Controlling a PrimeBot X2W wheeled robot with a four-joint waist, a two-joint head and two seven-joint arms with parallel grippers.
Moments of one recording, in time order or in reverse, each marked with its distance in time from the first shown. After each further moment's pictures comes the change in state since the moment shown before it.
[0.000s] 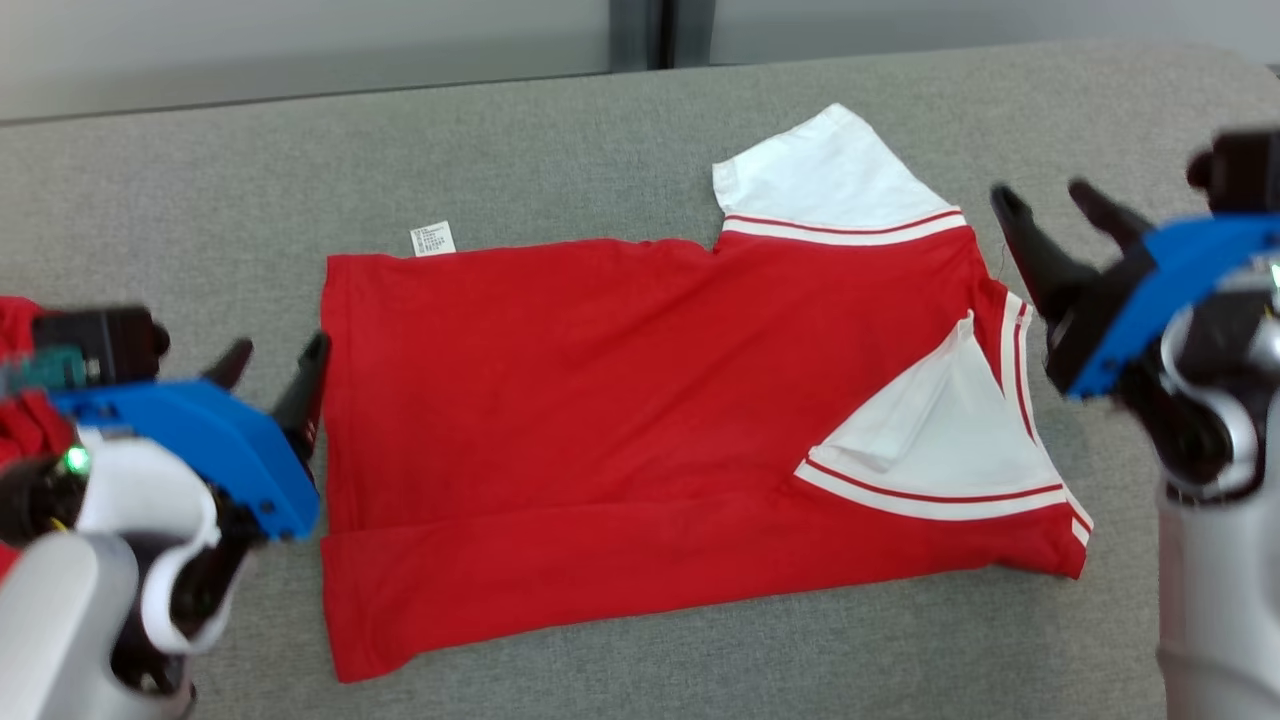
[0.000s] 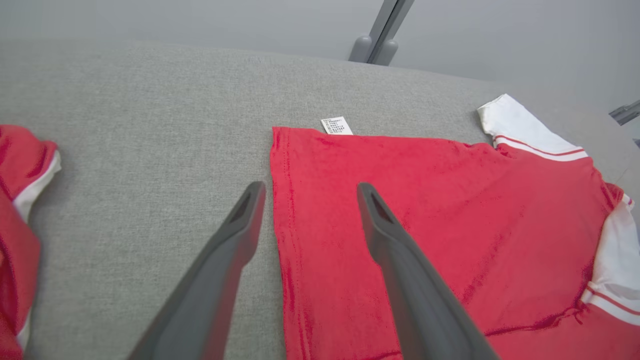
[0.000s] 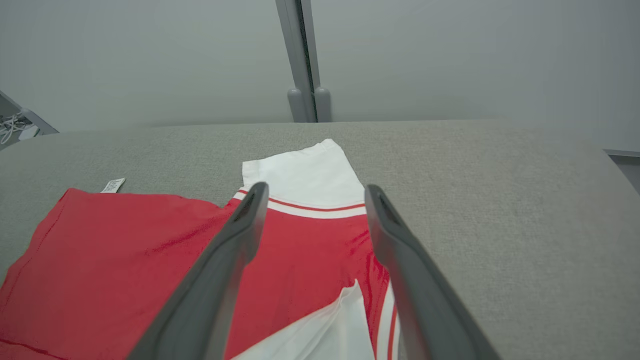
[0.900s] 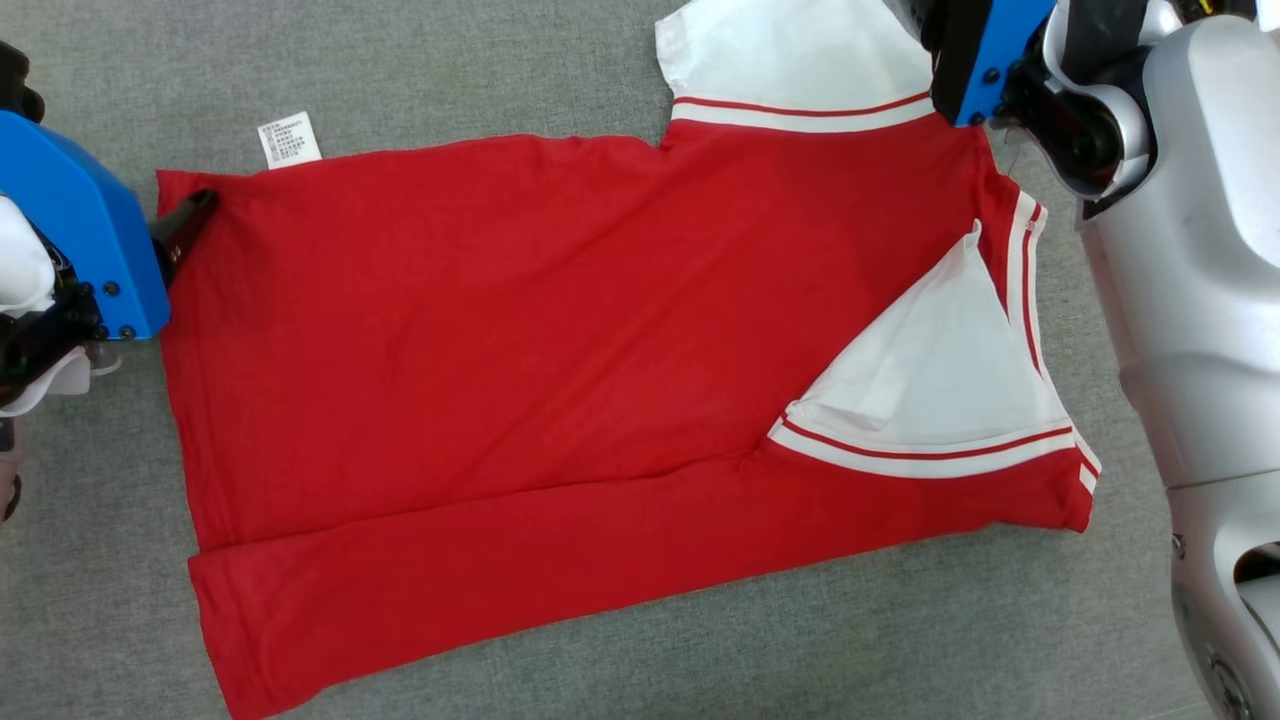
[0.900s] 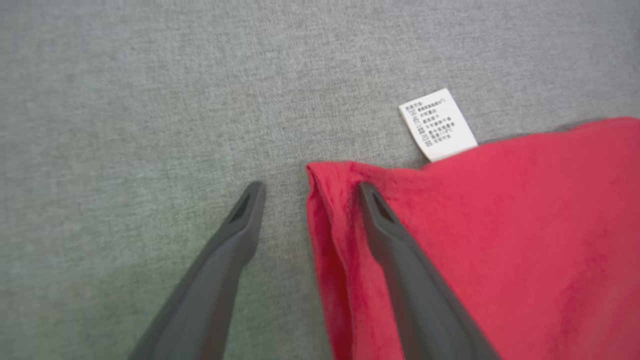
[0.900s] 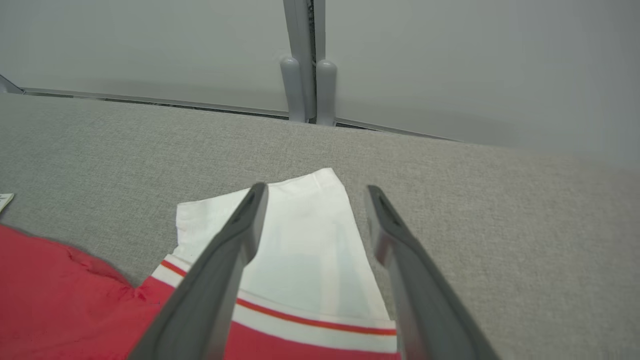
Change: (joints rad) left arm -0.517 0.114 -0.075 0.416 -0.069 -0.237 0.347; right arm -0.692 -0.069 0.350 0.740 0.105 0.000 -0.244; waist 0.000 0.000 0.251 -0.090
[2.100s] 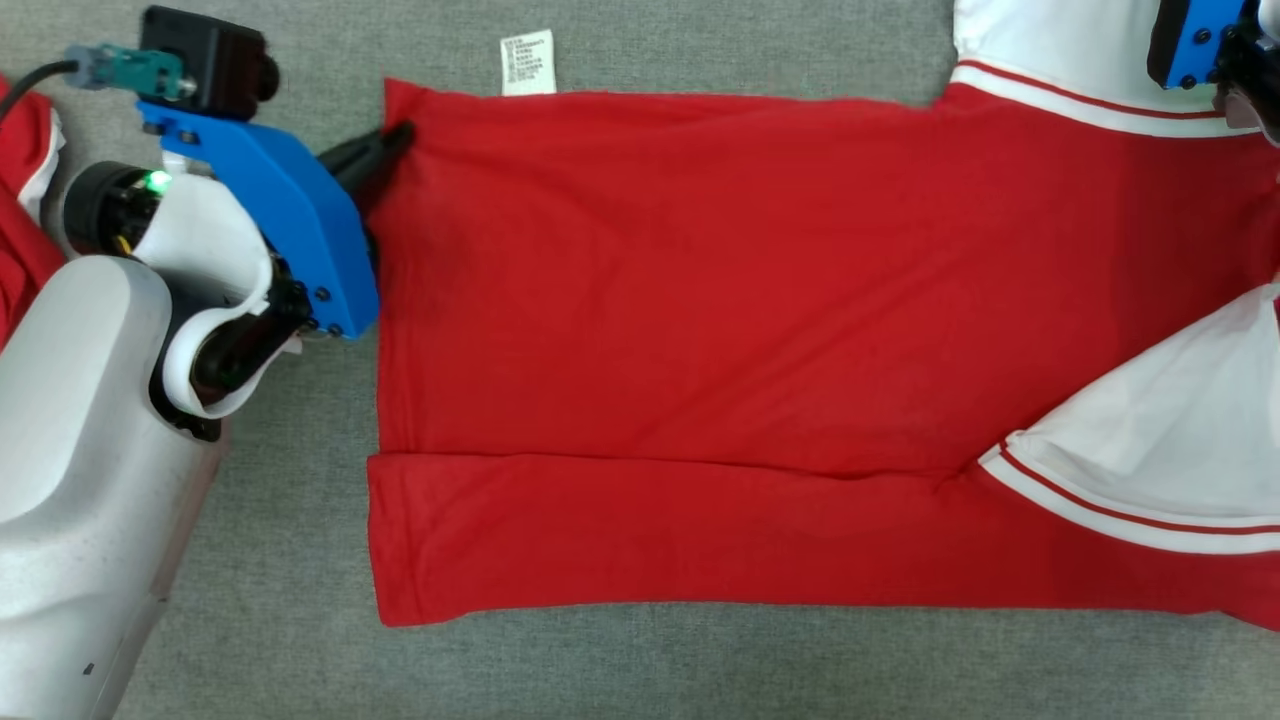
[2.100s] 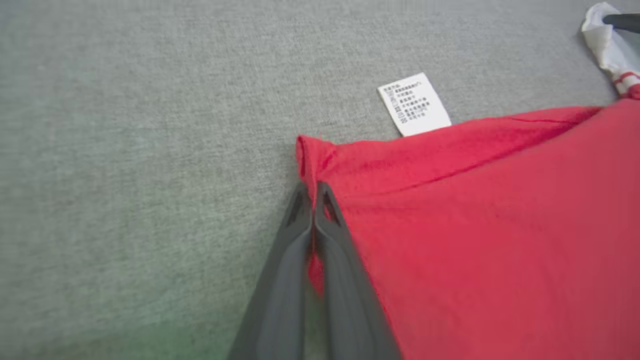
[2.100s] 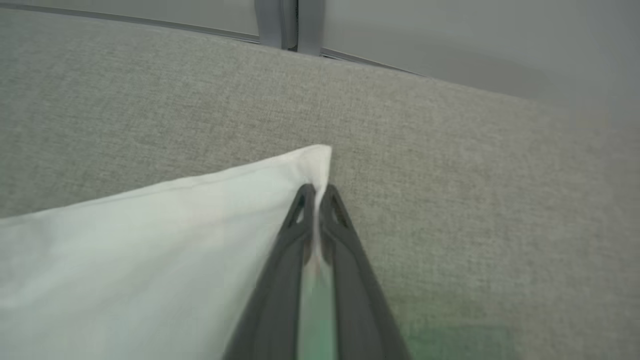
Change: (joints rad) left arm -0.036 -0.197 -0.096 -0.009 0.025 -0.131 -0.246; right arm -0.167 -0.183 -0.004 0.401 -0.110 0.000 -0.025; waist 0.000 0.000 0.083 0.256
